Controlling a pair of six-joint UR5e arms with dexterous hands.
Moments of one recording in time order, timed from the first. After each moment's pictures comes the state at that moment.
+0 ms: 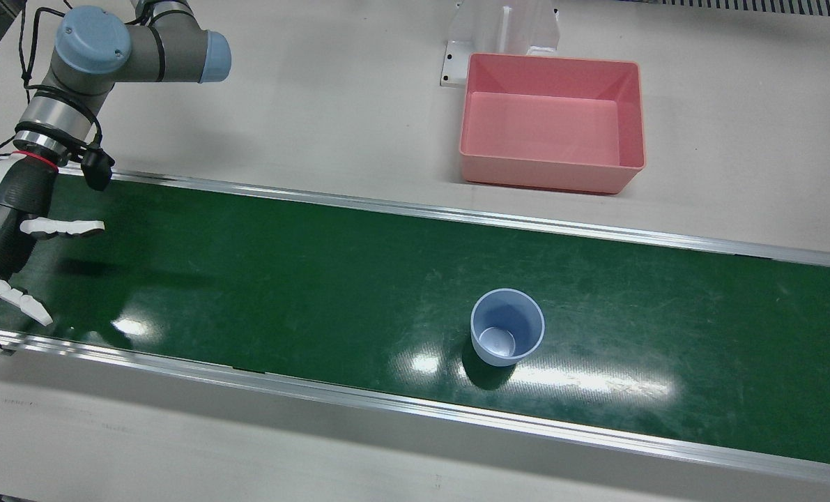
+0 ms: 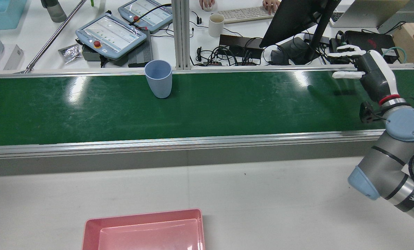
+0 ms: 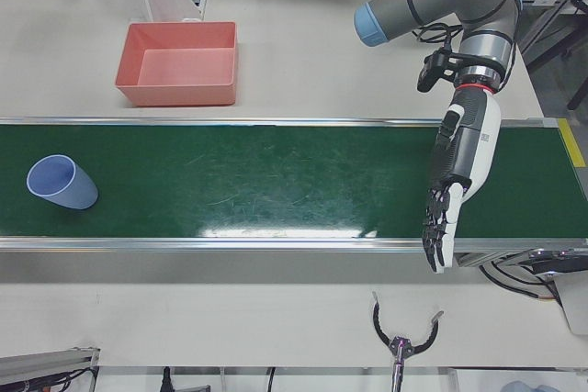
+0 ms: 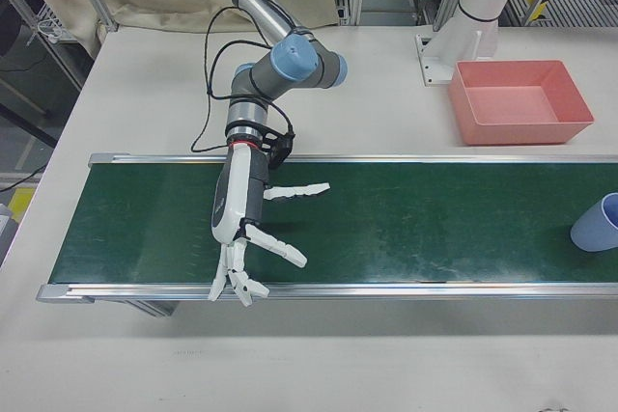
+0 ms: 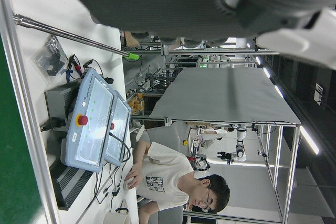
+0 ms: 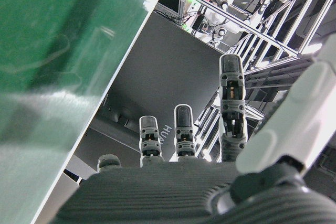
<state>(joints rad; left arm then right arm) -1.42 -1.75 -1.74 0.27 1.79 0.00 0.96 -1.37 1.73 -3.49 -0.94 -0.49</state>
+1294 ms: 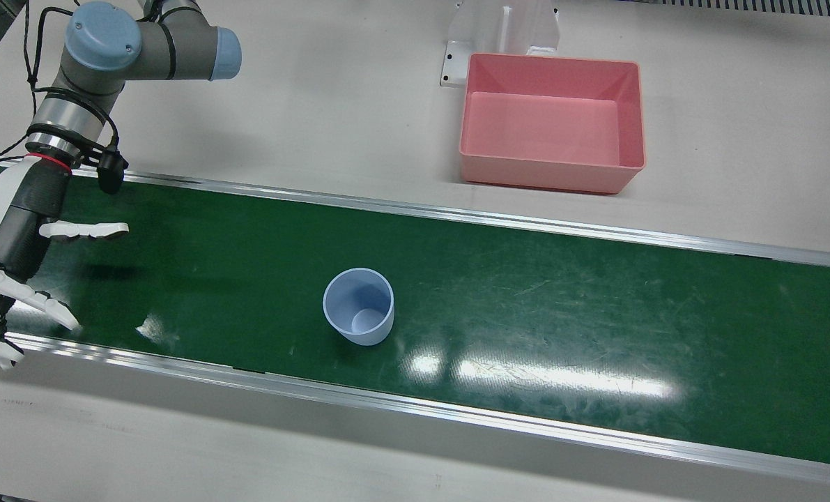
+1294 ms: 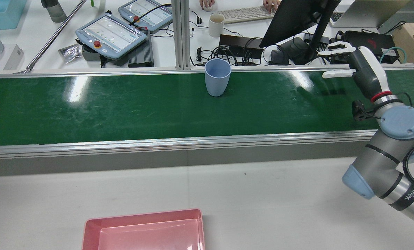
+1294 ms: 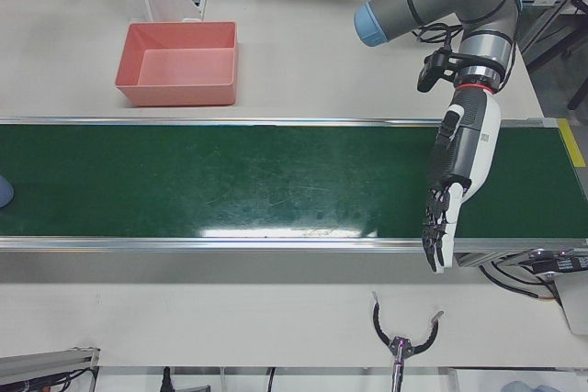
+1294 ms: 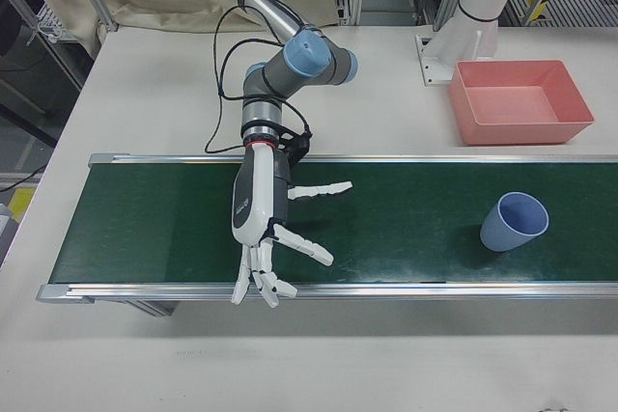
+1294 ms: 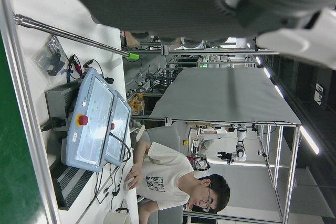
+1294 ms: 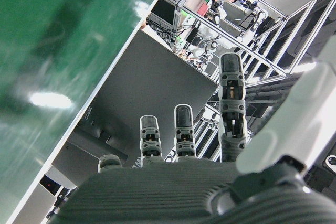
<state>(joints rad) -1.42 -1.75 -1.74 0.27 1.79 0.00 0.94 -1.34 1.75 -3.49 -0.95 -0.57</state>
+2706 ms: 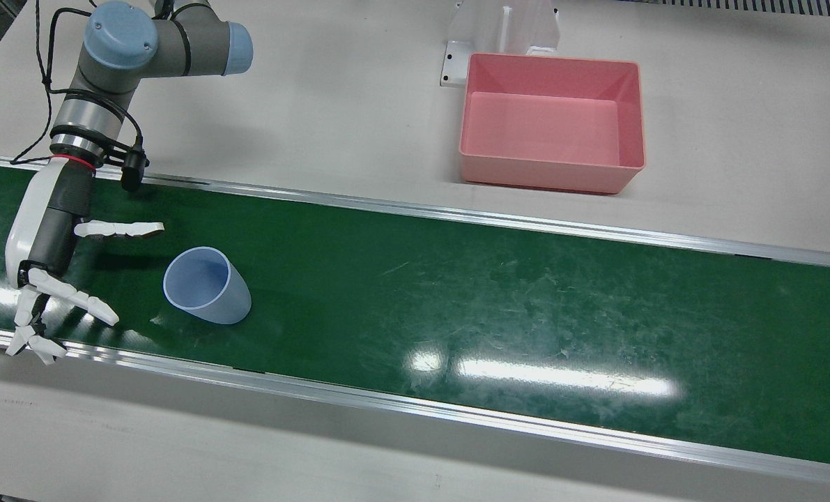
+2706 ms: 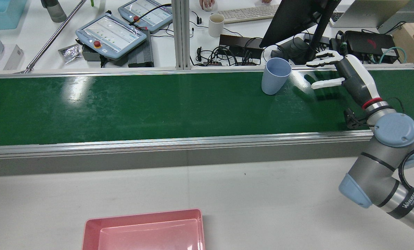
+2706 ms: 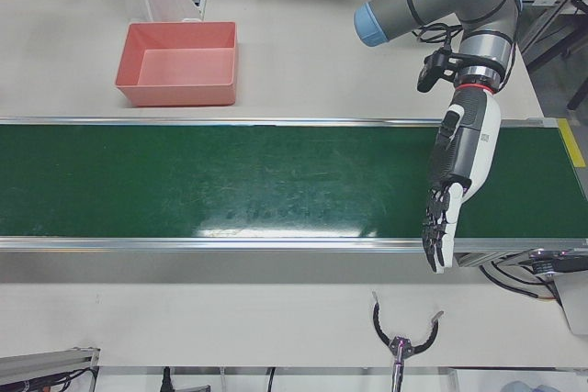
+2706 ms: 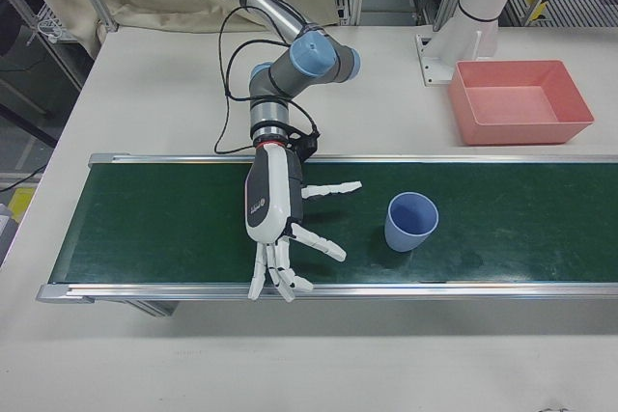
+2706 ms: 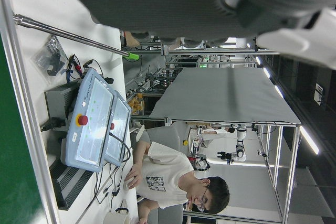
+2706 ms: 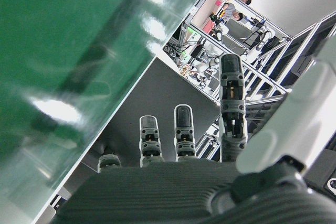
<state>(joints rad) -1.42 -1.75 -1.74 0.27 1.79 0.00 0.90 -1.35 1.77 -3.49 -0.97 -0.63</state>
